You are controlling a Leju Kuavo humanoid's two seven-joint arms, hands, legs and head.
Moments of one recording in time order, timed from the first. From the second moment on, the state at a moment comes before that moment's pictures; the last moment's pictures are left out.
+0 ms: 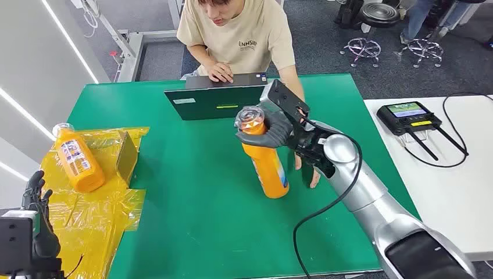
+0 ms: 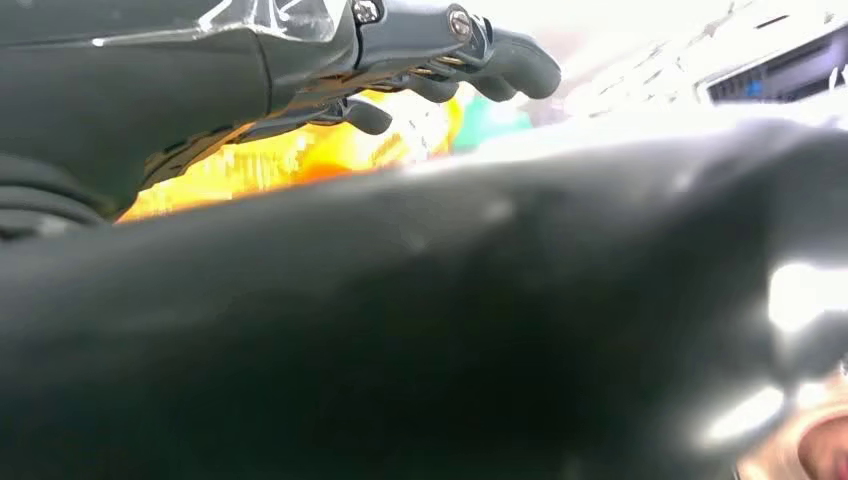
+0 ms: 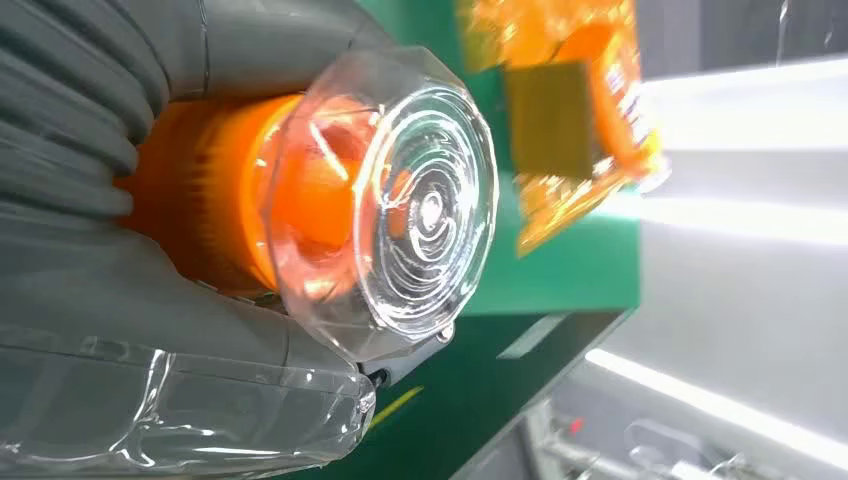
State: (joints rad) left arm 0.17 0.20 0.12 -1.94 -0.22 0.34 -0.06; right arm -0.74 -0.12 0.54 -1.25 -0.22 0.33 0.16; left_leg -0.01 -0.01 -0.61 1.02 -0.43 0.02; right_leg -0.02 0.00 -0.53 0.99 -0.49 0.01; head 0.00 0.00
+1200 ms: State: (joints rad) left arm -0.33 0.06 -0.43 -1.52 -0.05 0.27 -0.05; right arm -0.97 0.10 0.67 -1.13 -0.44 0.30 0.15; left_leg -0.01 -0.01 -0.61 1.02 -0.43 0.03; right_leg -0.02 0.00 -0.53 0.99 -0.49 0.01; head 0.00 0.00
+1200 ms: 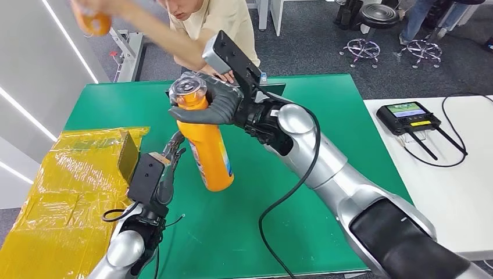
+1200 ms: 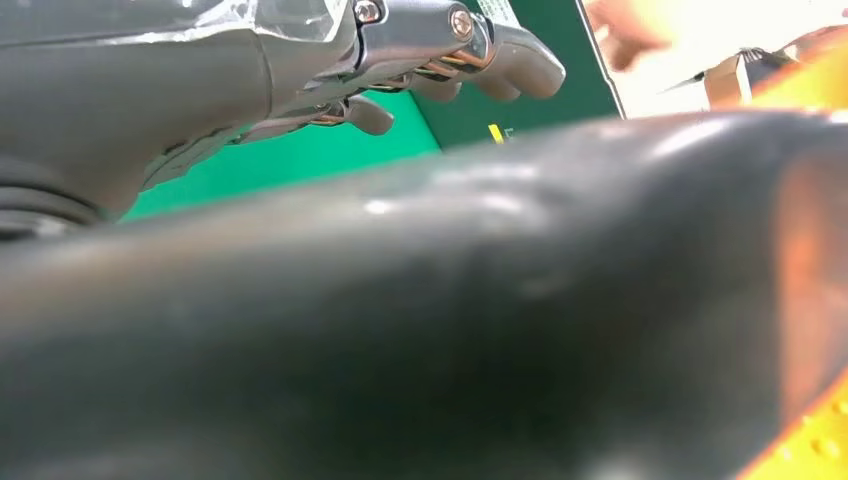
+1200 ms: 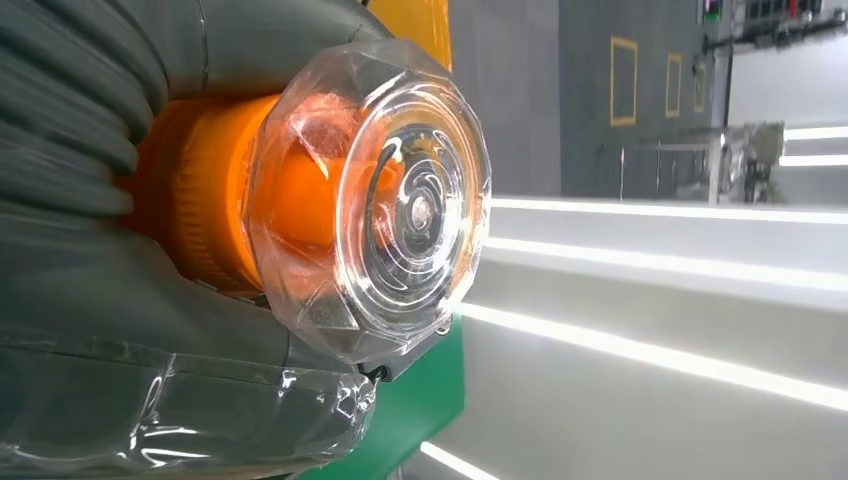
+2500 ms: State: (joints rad) left arm -0.35 0.03 -0.53 -1.38 -0.08 0.28 -0.07; right arm -0.95 0.07 0.68 -1.23 -0.35 0.27 0.21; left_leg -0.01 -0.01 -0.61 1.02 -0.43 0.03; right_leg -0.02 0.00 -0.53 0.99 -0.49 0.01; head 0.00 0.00
